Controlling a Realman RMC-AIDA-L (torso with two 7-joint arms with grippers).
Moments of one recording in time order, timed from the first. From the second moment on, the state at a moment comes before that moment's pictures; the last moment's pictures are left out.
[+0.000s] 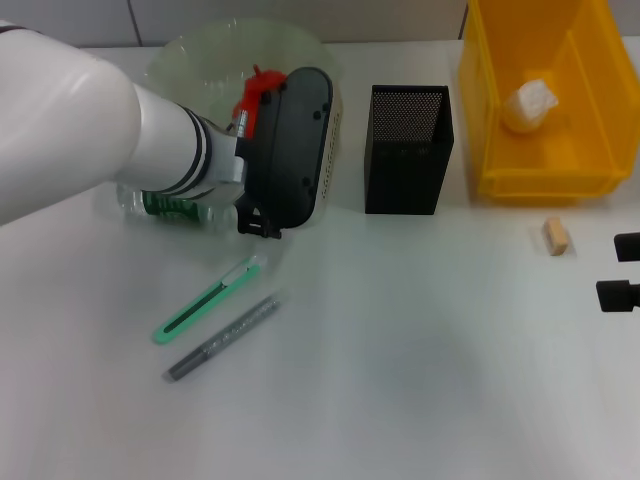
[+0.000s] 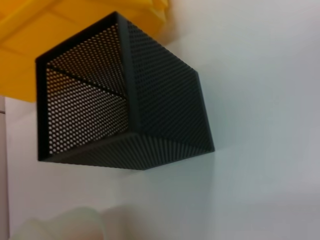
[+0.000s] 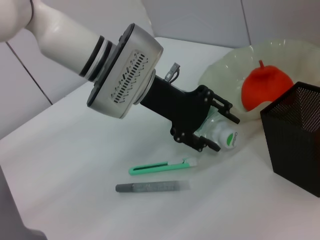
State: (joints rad) left arm -0.65 -2.08 1.83 1.17 2.66 0.95 -1.82; right arm 0.21 2.08 -0.74 -1.60 -2.00 -2.01 2.11
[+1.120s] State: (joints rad) left arm -0.67 -2.08 1.89 1.11 2.70 0.89 -1.87; right arm 0.21 2.08 -0.74 -1.60 -2.00 -2.01 2.11
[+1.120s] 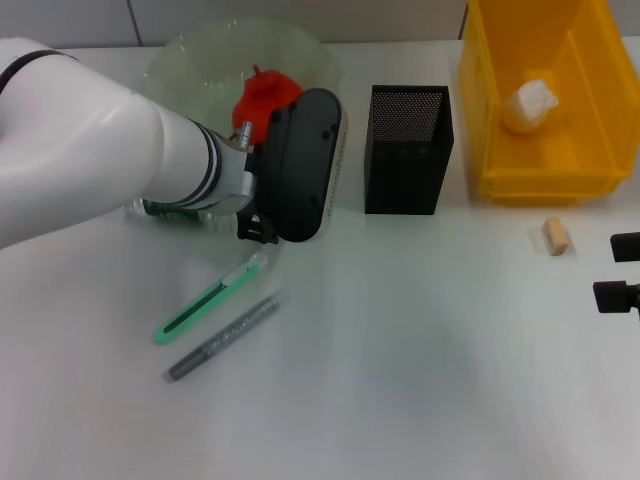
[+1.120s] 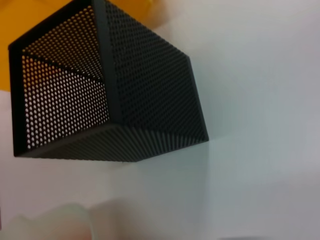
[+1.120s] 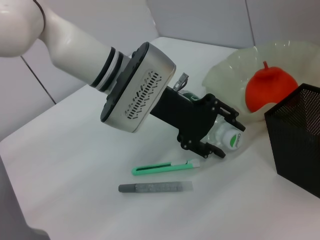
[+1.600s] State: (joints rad) left arm -0.67 -2.08 1.90 1.08 2.70 0.85 -1.87; right arm 0.21 2.08 -0.74 -1.59 -2.00 -2.01 2.11
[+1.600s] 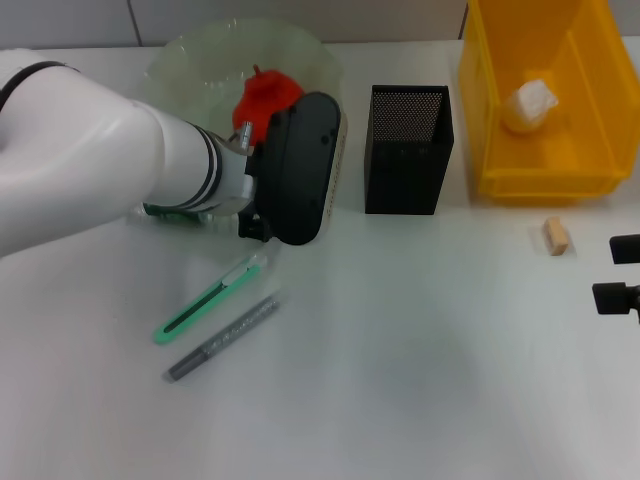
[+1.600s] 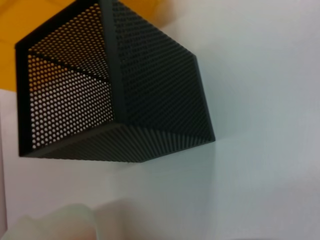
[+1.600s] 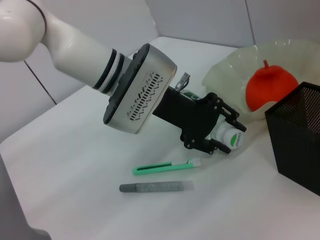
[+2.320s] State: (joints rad) left arm -0.45 -2.07 1.87 1.35 2.73 0.85 -1.88; right arm 0.21 2.08 -0.74 -1.58 -2.00 -2.01 2.11
